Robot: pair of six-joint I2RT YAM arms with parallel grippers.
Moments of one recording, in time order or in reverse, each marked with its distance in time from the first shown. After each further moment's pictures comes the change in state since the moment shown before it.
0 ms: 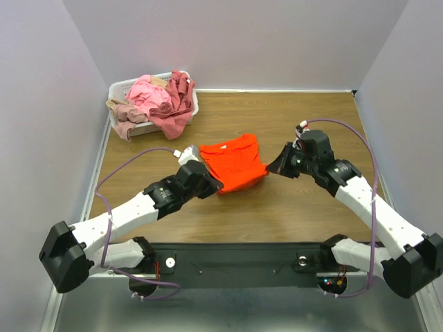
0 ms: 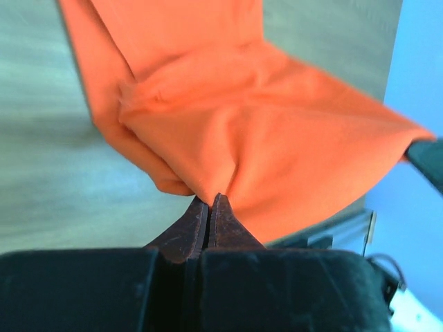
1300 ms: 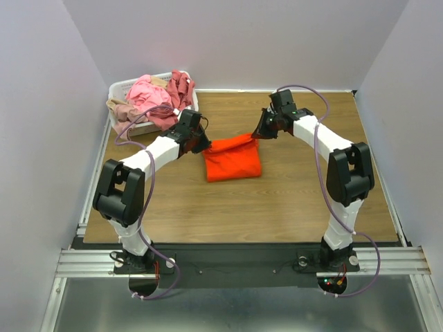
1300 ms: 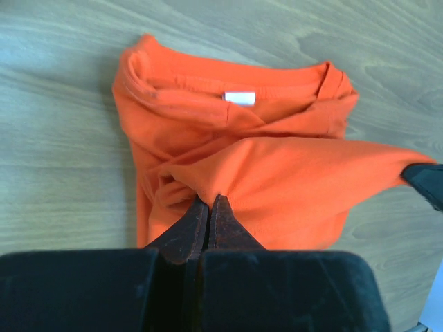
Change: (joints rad) left arm 0.445 0.647 0.499 0.004 0.179 0.327; right arm -0.123 0.860 0.638 0.015 0.019 -0.150
